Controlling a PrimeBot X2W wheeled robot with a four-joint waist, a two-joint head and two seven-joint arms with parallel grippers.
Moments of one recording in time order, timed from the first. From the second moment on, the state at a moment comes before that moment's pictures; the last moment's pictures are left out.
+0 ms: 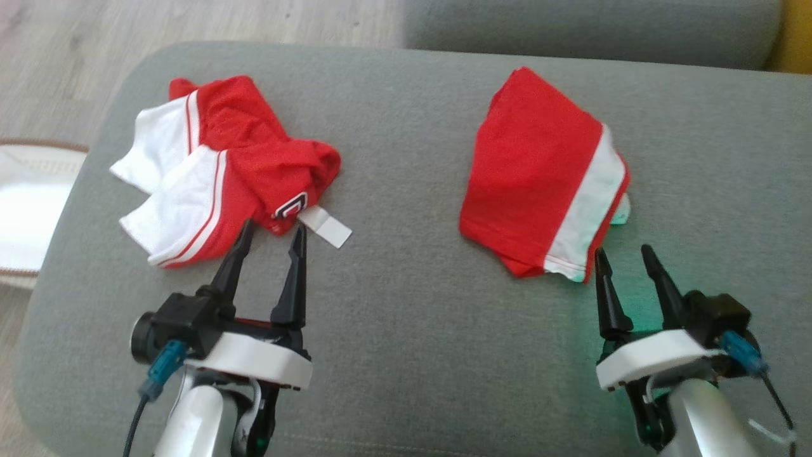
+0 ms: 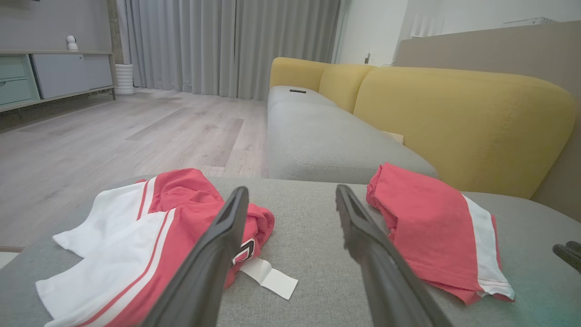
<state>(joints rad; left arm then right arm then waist) -0.09 0.05 -0.24 0.11 -0.20 -0.04 -0.26 -0.13 -0.05 0.06 0.40 0.15 0.13 -0.26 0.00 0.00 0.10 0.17</state>
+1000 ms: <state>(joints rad) -0.11 0.05 -0.28 0.12 -0.22 -0.03 -0.26 -0.41 -0.05 -0.01 0.65 0.29 0.13 -0.25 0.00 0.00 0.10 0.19</state>
